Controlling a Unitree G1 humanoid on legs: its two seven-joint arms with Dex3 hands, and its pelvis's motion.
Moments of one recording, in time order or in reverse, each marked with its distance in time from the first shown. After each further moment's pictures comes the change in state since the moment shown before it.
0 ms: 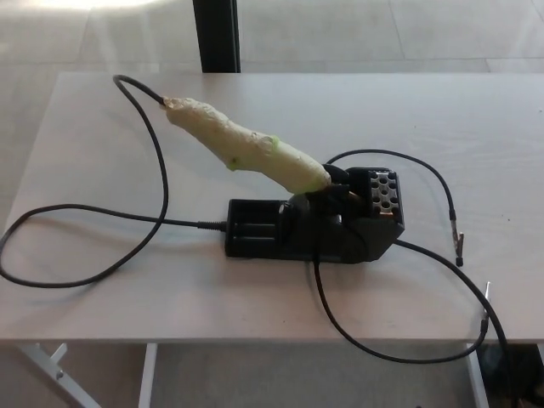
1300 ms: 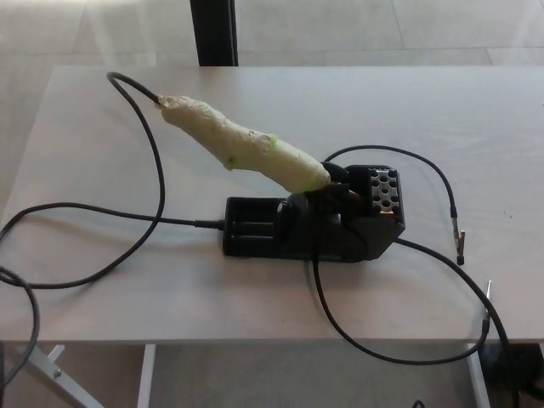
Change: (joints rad) left_arm -1.219 -0.027 -0.442 -0.491 0.103 0.027 0.119; right_arm -0.022 0.000 0.005 0.036 0.004 -0.002 0.045
